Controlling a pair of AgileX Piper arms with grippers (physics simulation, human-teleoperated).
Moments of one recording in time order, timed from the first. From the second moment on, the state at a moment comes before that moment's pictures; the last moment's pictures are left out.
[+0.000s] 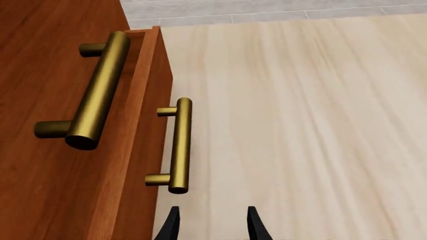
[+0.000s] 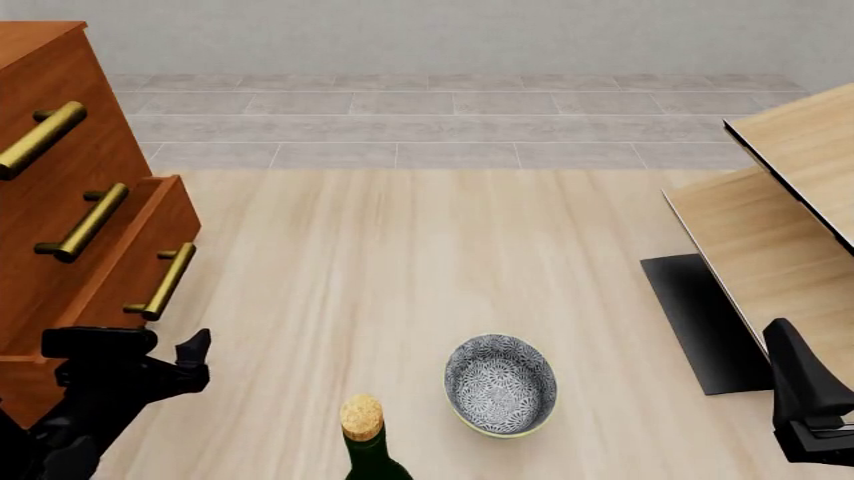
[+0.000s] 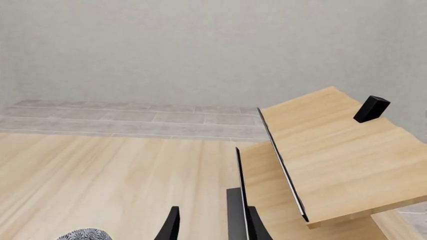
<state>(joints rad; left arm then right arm) 0.01 1.78 -0.07 -1.22 0.05 0.03 0.00 0.00 -0.01 -0.03</state>
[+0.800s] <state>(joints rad) 0.08 1.79 -0.07 -1.22 0.20 0.03 0.00 -0.01 -0.01 -0.03</state>
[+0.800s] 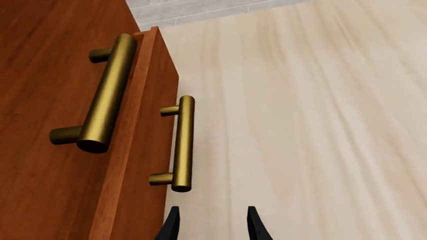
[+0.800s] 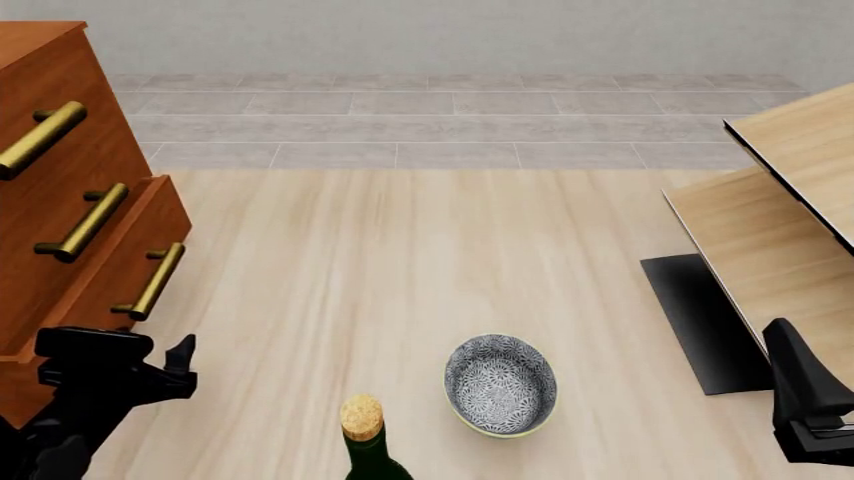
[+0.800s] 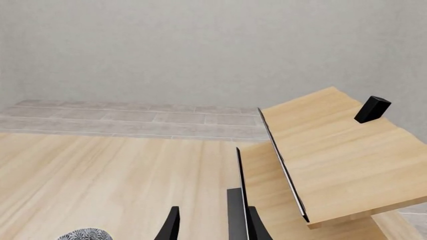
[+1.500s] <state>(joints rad) 0.13 1.79 -0.08 -1.22 0.21 0.03 0.00 -0.01 -0.01 -0.04</state>
